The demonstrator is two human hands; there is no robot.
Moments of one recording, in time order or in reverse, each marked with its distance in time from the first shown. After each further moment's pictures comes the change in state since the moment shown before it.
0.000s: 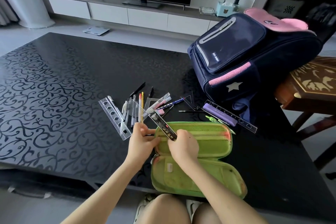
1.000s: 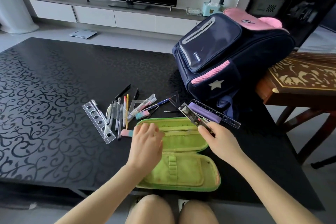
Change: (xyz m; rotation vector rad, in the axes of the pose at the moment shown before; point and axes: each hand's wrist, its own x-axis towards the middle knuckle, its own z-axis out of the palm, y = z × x) left_hand -0.010 0.008 0.044 1.216 0.042 0.777; right_hand 0.004 0.112 -0.100 0.180 -0.018 -0.218
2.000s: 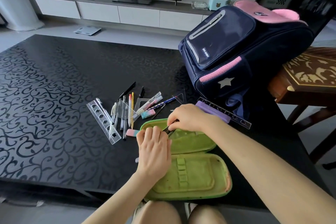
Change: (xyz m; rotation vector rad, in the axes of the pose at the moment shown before) left_hand -0.010 0.006 0.018 -0.027 0.105 -0.108; right_hand 0.090 -0.075 0.032 -0.503 -0.436 -0.454
